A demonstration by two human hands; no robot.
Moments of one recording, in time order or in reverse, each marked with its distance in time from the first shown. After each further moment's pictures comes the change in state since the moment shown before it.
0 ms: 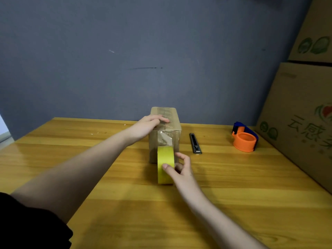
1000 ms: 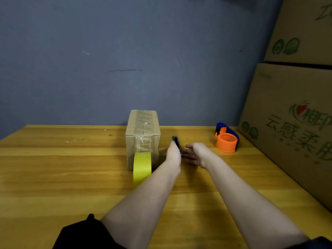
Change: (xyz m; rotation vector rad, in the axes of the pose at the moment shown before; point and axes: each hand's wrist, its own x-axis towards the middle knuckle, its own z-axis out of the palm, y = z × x) left_hand 0.034 0.050 0.171 -0.987 0.303 -0.663; right_hand 0.110 -0.006 -0.118 0.087 0.217 0.507
